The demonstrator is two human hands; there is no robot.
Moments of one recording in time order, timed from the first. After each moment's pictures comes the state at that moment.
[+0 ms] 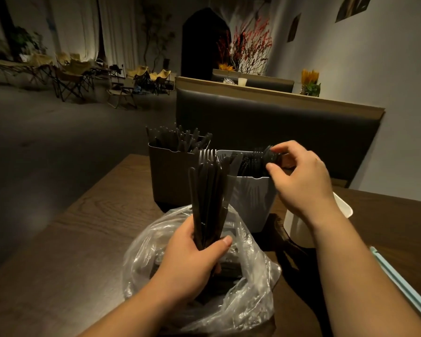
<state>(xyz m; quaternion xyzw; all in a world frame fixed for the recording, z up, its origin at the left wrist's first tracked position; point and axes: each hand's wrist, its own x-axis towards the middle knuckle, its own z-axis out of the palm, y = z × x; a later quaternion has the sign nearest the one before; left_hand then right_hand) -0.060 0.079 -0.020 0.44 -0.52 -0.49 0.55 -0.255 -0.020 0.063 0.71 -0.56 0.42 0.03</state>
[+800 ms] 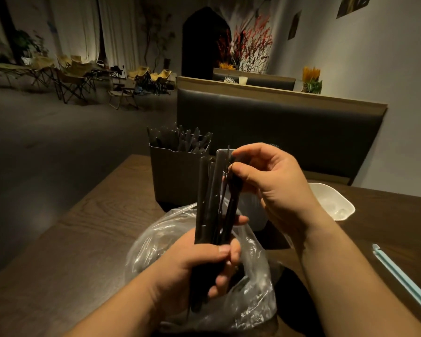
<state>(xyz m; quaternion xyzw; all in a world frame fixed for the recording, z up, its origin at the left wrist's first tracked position) -0.044 0.081 -0.011 0.16 -0.44 -0.79 0.40 -0.206 0.022 0.080 0.62 -0.32 0.53 -0.48</state>
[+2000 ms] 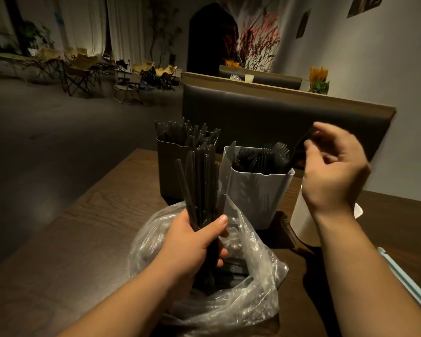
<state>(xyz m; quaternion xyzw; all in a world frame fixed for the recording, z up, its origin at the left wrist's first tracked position) -0.052 0.072 -0.014 0.43 -0.39 -0.59 0.56 -0.255 -0.021 0.059 0.61 -0.43 0.66 0.11</state>
